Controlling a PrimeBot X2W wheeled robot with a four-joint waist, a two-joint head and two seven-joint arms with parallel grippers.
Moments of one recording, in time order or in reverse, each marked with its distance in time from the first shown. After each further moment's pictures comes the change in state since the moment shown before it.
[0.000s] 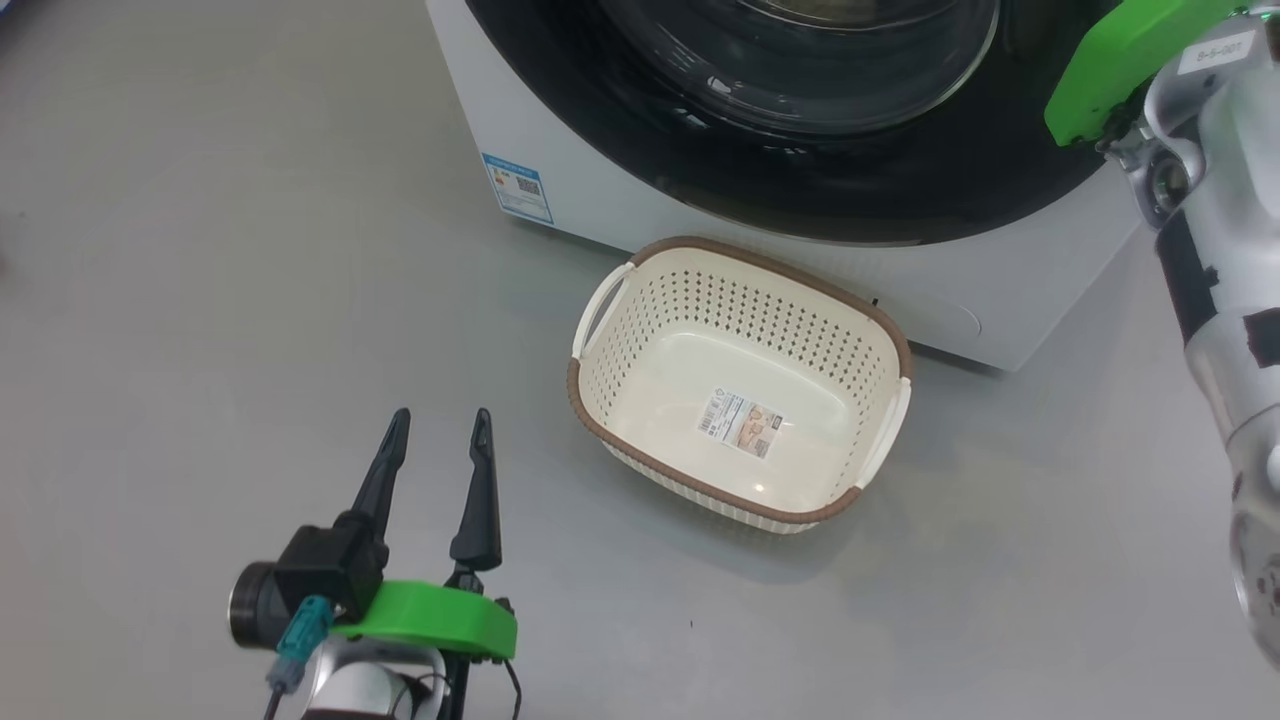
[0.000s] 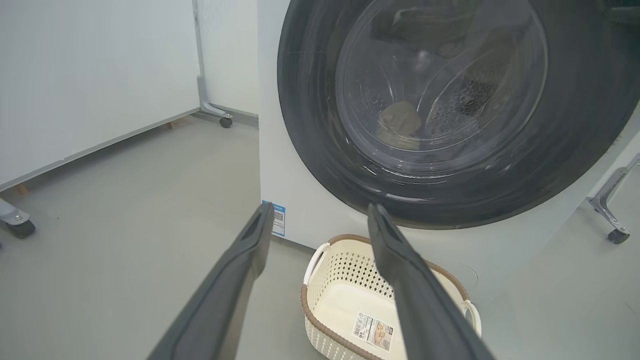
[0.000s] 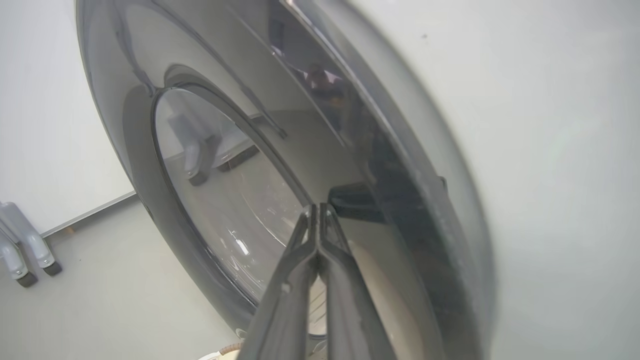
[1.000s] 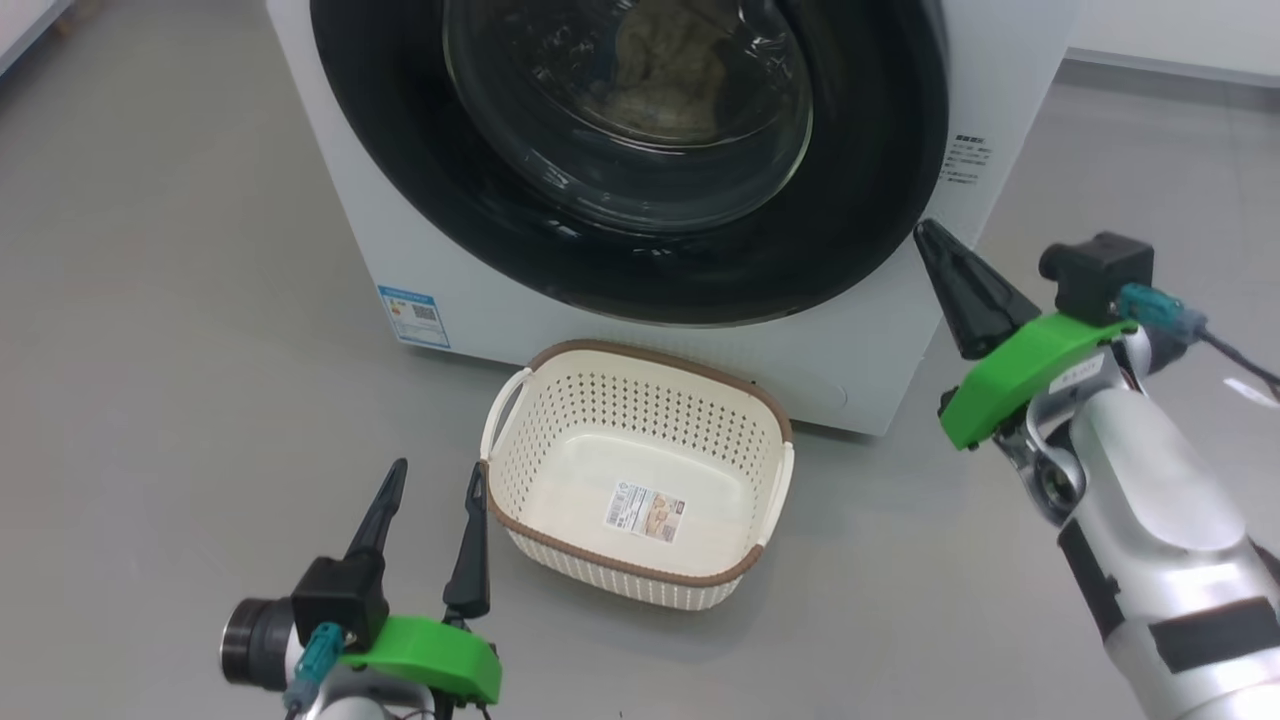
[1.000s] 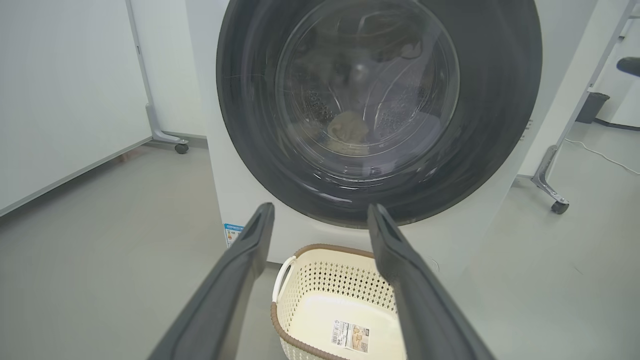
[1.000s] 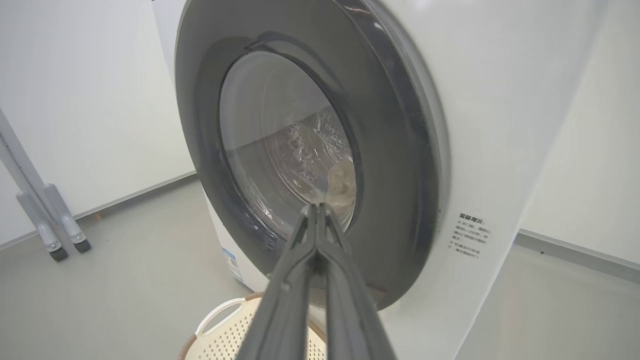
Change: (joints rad) left arm 0.029 0.032 -0.009 0.078 0.056 -0.003 0.008; right arm 0.555 -0.004 0.145 -0.448 0.147 0.000 -0.080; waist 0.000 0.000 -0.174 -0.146
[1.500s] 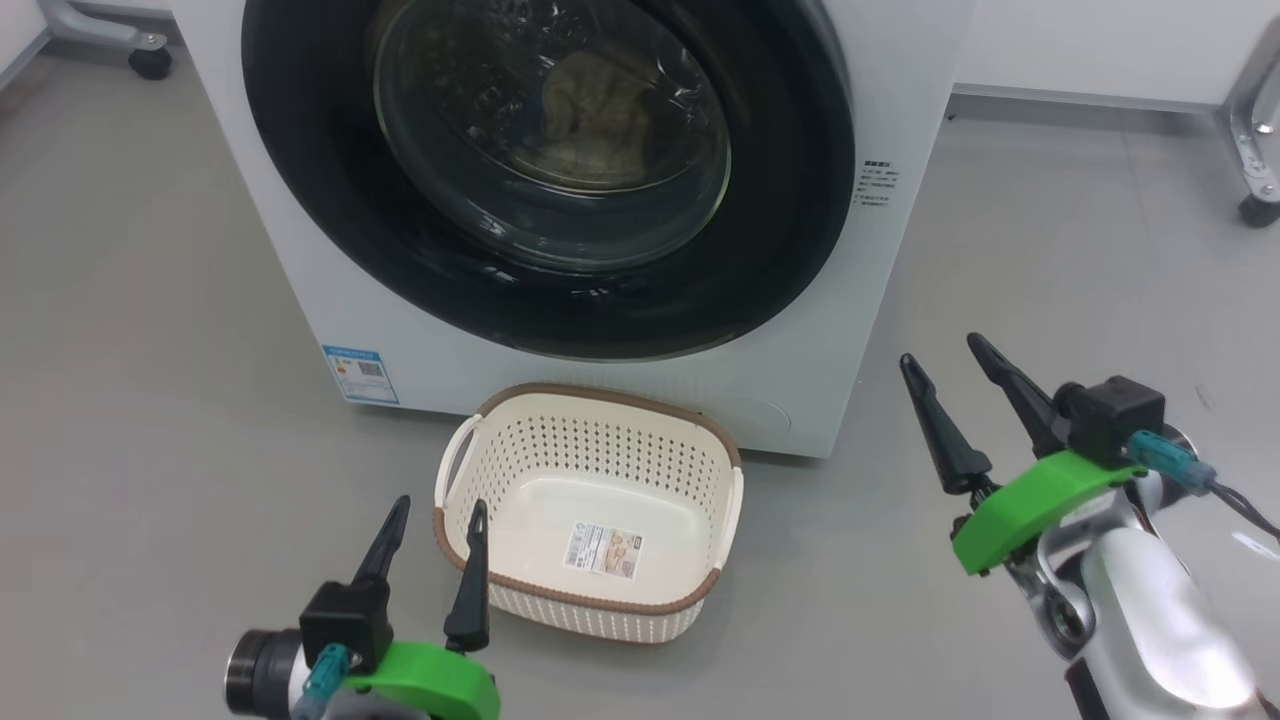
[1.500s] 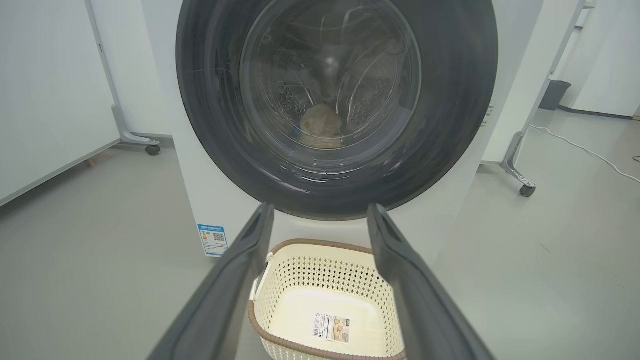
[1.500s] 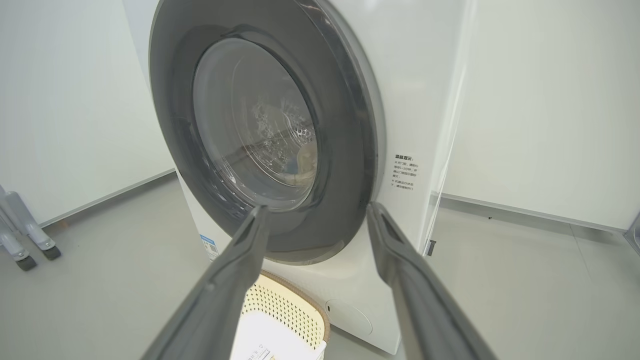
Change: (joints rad) left arm 0.026 0.008 -0.012 0.046 -0.012 0.000 0.004; right arm 0.317 0.045 -0.146 -0.235 -0.108 0.000 0.021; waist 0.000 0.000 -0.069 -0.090
